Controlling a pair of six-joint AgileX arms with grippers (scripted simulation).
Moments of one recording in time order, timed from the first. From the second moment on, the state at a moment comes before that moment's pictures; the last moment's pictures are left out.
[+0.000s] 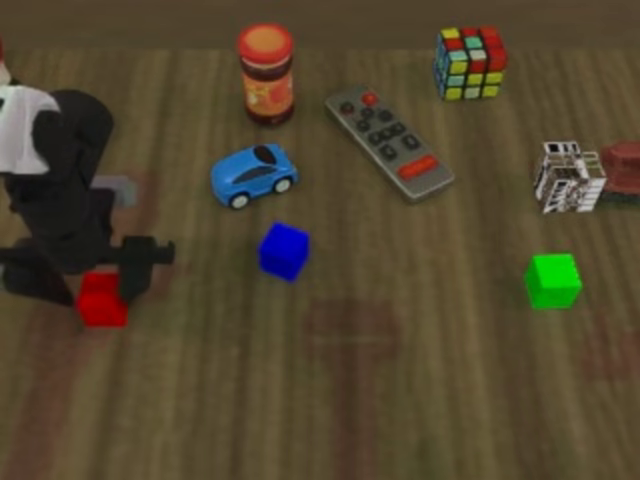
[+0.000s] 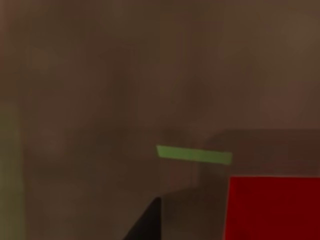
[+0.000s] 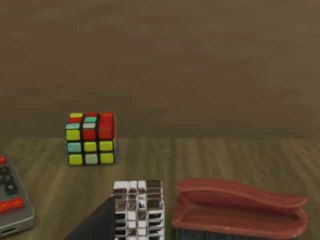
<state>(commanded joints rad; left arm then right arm) -0.15 2.09 1.19 -0.68 0.00 -0.12 0.00 0.00 0.00 0.00 0.00 0.00</state>
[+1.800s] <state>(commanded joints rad) -0.28 1.93 1.35 -0.97 -0.01 -0.27 0.00 0.00 0.00 0.00 0.00 0.00</state>
